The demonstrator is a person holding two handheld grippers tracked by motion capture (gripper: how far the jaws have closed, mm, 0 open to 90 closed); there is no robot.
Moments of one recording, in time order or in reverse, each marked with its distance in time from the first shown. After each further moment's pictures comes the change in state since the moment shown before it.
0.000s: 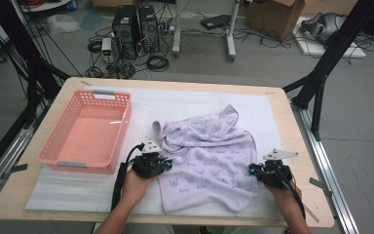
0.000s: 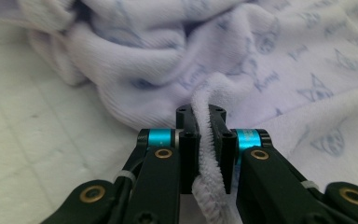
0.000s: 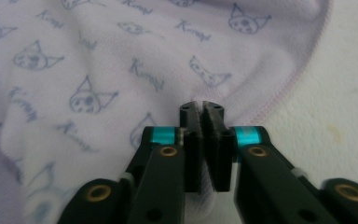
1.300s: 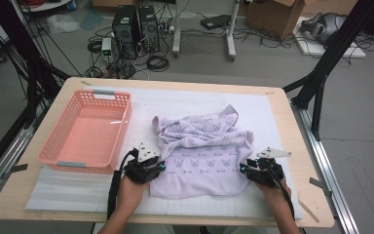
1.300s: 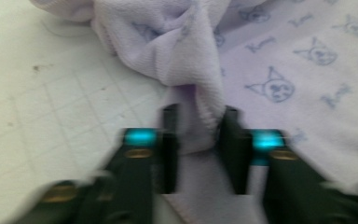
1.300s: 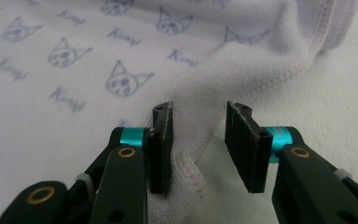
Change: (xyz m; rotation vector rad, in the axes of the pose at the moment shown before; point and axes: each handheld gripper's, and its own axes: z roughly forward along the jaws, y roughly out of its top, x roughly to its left) left arm -0.001 -0.017 -0.018 -0.011 0.145 0.066; right arm 0.016 0.007 0.016 -0.052 -0.035 0.059
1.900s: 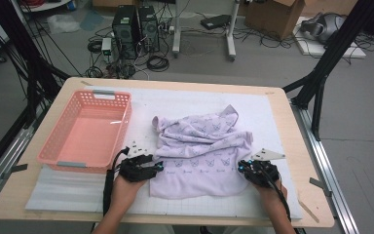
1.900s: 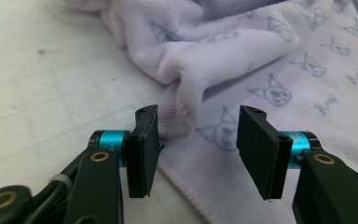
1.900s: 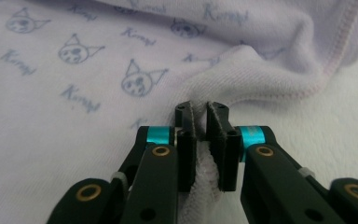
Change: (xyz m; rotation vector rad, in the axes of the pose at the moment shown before) left arm 0.009 -0.004 -0.001 -0.012 -0.049 -0.086; right arm 0.013 0.000 0.003 -0.019 -0.016 -0.075
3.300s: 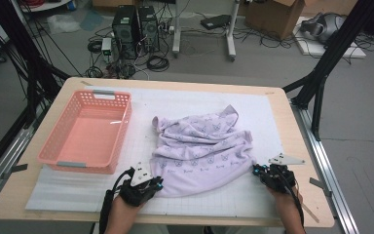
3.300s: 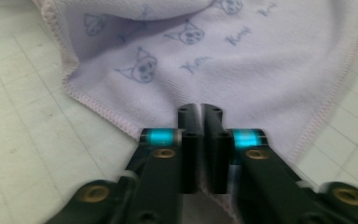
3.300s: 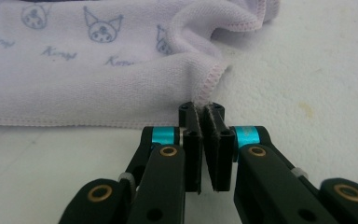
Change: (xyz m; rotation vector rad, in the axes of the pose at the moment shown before) left arm -0.041 -0.034 -0.035 0.004 -0.064 0.142; right arm -0.028 -0.026 -0.029 -0.005 -0.018 0.097
